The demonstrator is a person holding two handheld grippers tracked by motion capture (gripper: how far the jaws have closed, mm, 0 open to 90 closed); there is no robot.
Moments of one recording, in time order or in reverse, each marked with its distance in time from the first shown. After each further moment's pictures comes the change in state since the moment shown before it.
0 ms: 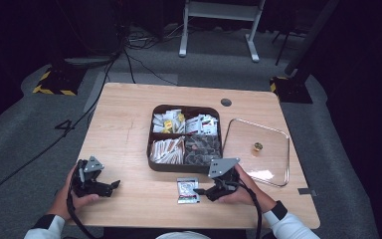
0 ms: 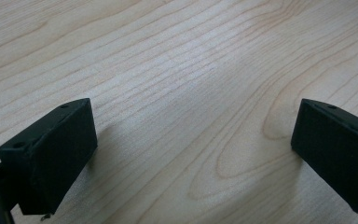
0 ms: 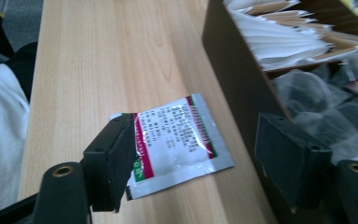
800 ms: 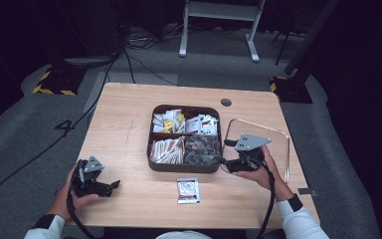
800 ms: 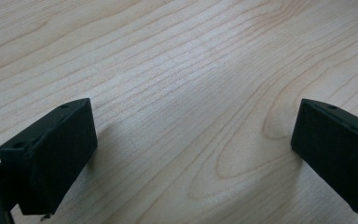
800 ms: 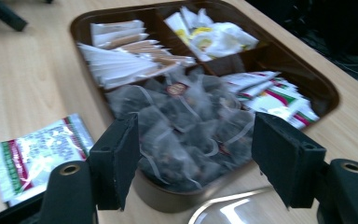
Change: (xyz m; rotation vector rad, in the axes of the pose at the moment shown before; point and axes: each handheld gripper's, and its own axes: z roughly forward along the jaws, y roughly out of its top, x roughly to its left) left arm 0.000 0.000 0.000 0.000 0.001 0.001; right arm -0.056 -0.005 -0.062 -0.088 -0.299 0.112
